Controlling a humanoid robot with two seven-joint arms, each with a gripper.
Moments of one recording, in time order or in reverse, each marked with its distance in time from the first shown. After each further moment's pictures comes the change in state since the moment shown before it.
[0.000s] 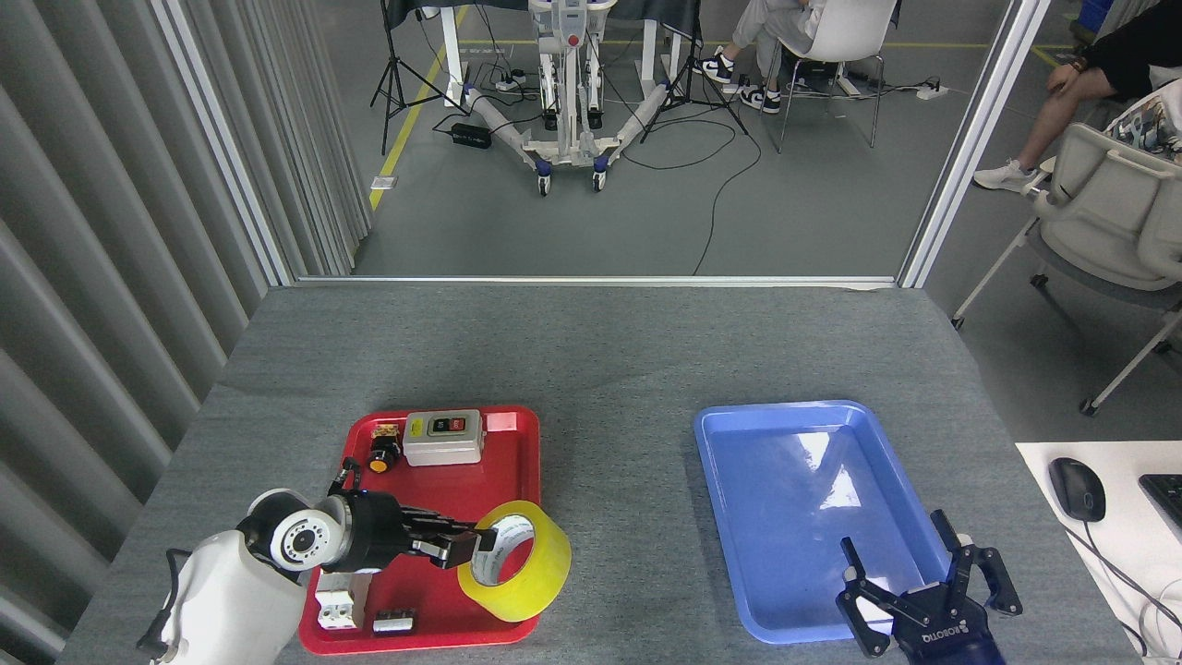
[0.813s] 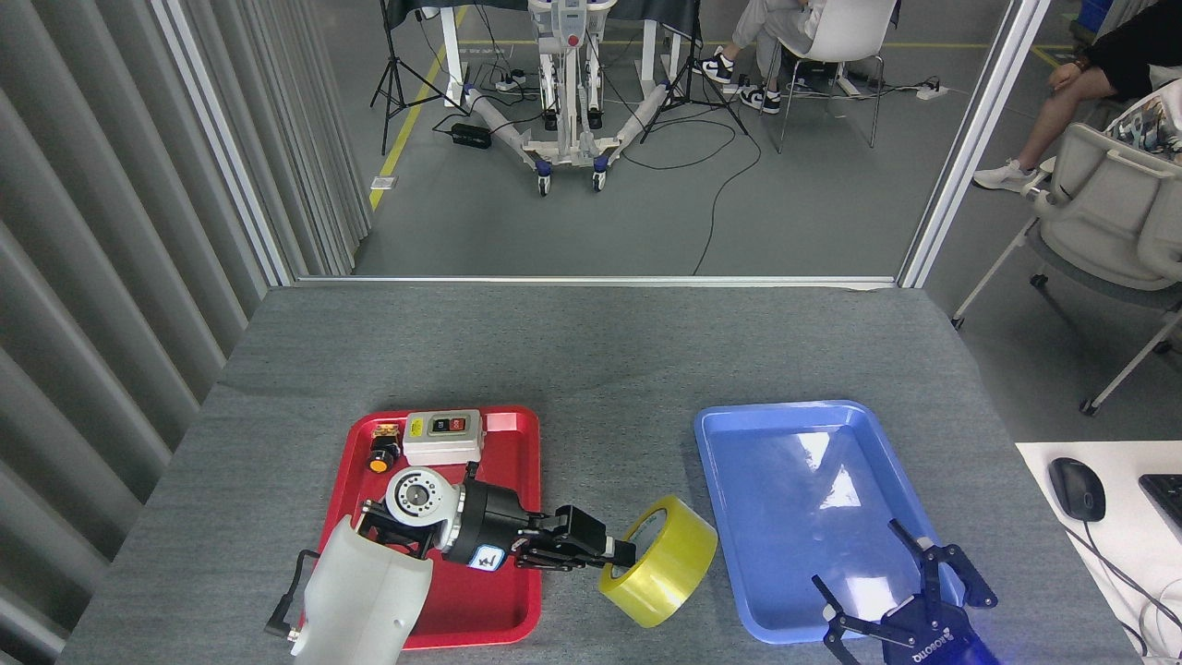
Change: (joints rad) left arm -0.060 -0.268 0.007 0.017 0.343 0.488 -0.315; right arm -0.038 -0.221 0.256 0.005 0.011 0.015 -0.077
